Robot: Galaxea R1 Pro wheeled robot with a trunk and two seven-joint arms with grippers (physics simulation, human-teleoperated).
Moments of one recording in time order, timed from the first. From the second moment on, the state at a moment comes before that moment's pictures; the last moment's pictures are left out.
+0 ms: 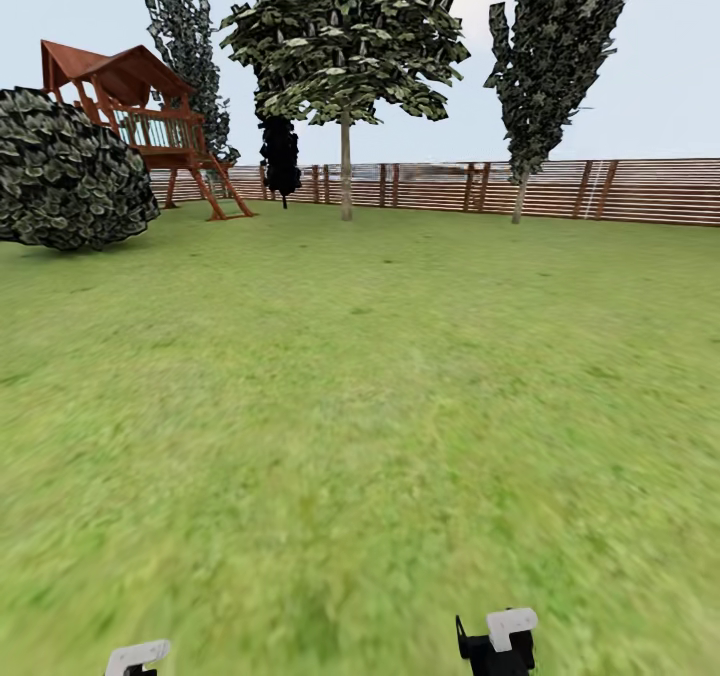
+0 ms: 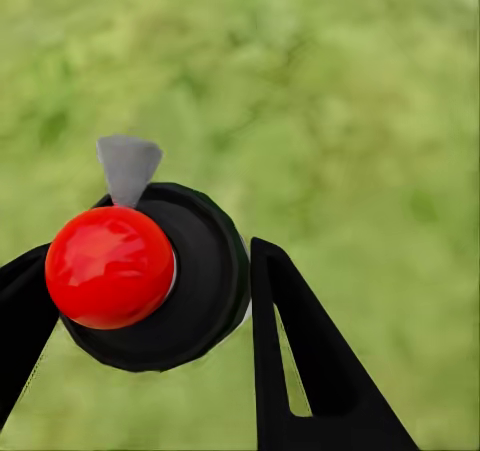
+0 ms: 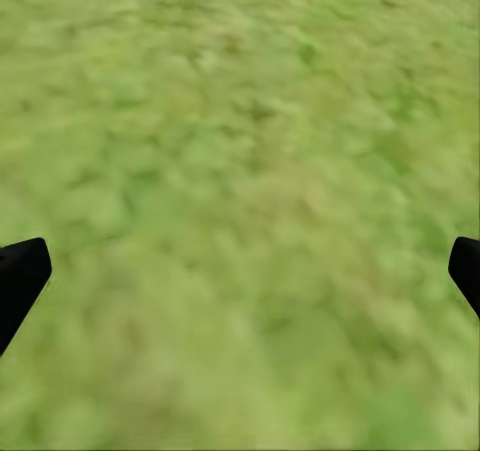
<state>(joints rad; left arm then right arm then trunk) -0.40 0.22 -0.01 -0.05 0.18 -0.36 -0.04 -0.43 0.01 -0.01 -0.04 0.22 -0.60 -0.16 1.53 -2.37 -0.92</state>
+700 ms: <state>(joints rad) -0.40 0.22 -0.01 -0.05 0.18 -0.36 -0.04 -0.43 0.01 -0.01 -0.04 0.22 -0.60 -0.16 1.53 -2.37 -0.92</state>
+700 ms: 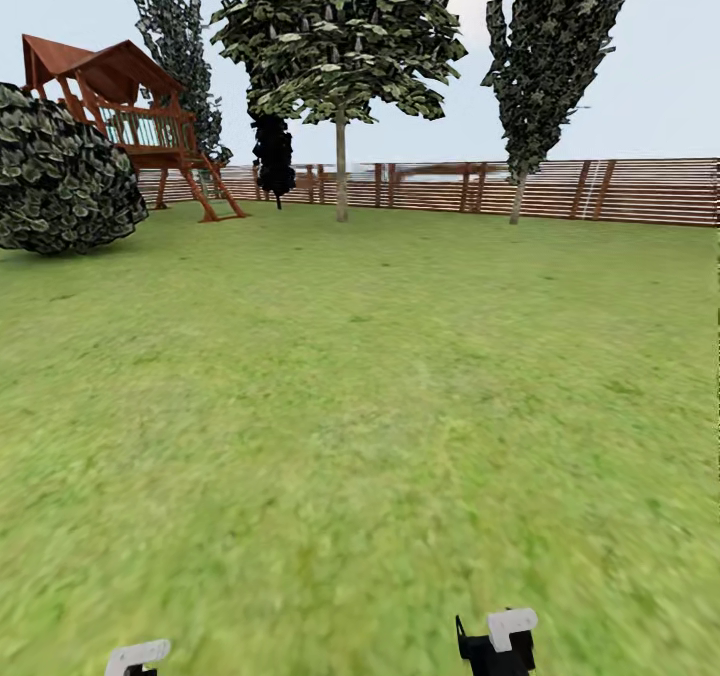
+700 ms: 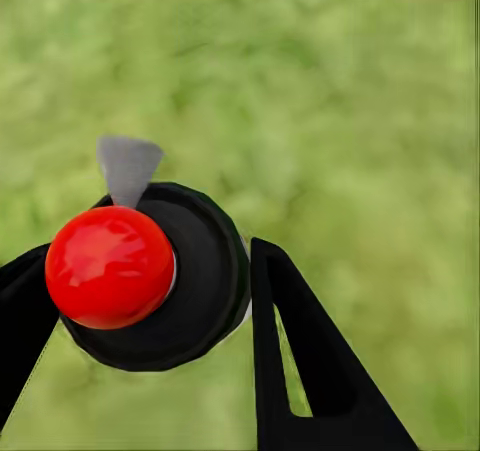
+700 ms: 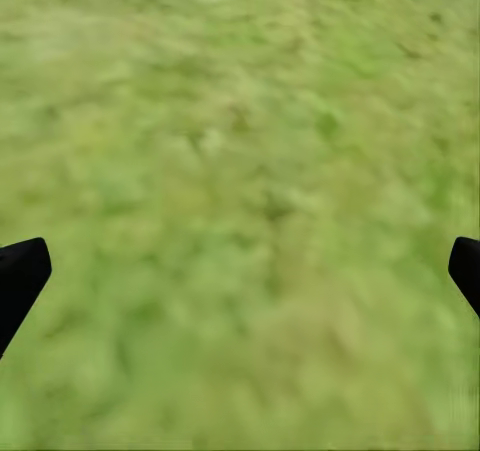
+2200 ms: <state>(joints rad) -0.40 0.22 -0.01 -0.05 0.18 -0.36 -0.04 -0.43 0.01 -0.01 -0.04 0.22 -0.60 -0.16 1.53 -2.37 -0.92</state>
